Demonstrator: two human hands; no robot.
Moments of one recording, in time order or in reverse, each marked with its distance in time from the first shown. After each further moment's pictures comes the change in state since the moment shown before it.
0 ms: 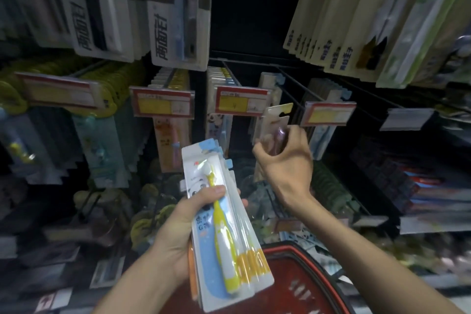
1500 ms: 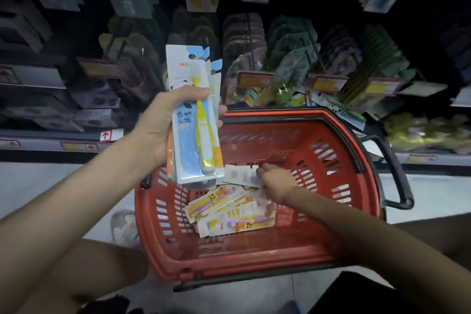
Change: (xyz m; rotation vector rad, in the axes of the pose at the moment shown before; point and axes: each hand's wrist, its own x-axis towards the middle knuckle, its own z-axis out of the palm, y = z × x) left_hand -0.076 -0.054 -0.068 -0.034 0.338 -0.111; right_hand -0.305 0.188 0.037 -0.654 -1.416 -0.355
